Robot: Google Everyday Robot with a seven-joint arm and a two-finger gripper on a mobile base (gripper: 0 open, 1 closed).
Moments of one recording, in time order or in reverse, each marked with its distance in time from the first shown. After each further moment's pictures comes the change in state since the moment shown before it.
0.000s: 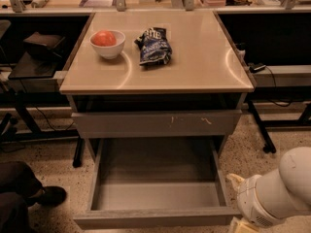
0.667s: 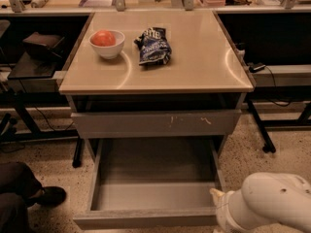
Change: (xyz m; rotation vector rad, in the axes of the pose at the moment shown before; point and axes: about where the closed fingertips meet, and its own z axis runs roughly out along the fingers) arm 0.018 0.008 0.095 -0.035 0.043 -0.057
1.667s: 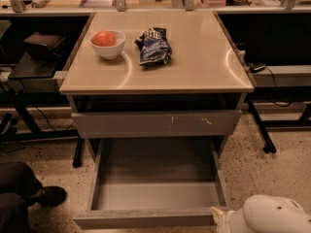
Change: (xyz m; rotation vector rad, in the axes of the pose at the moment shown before) arm 0.031 0.019 0.073 -0.058 -0.052 0.017
